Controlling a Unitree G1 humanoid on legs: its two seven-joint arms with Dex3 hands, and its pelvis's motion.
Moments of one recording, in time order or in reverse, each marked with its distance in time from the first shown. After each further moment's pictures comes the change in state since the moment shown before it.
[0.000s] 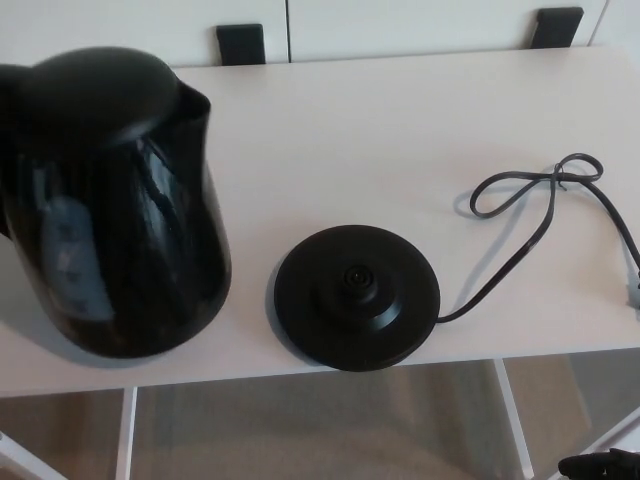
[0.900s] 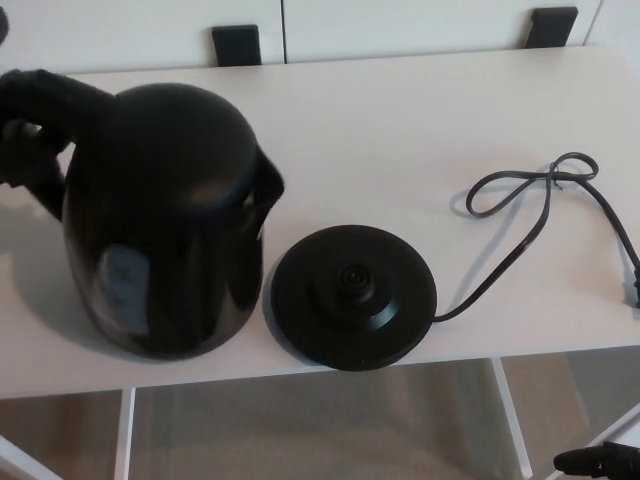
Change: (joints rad) left_arm 0.063 0.079 -0.177 -0.051 0.074 -0.168 -0.189; right_arm -0.025 -0.005 0.021 0.007 -0.023 0.006 -0.015
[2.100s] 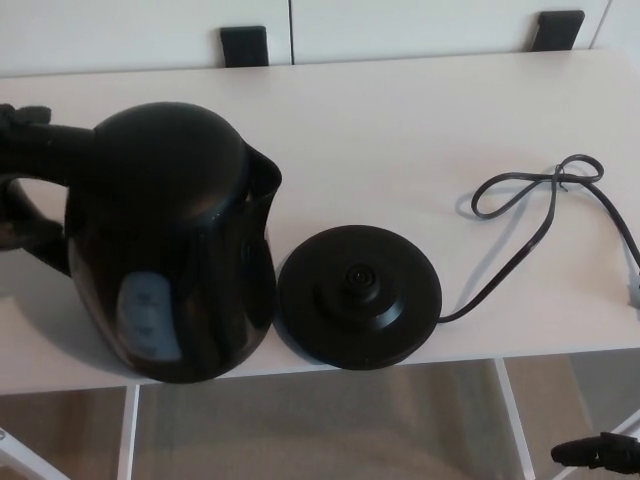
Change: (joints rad) left_arm 0.032 0.391 -0.263 -0.003 0.047 0.019 -0.501; right_arm -0.023 -0.004 -0.002 0.010 -0.014 0.000 0.016
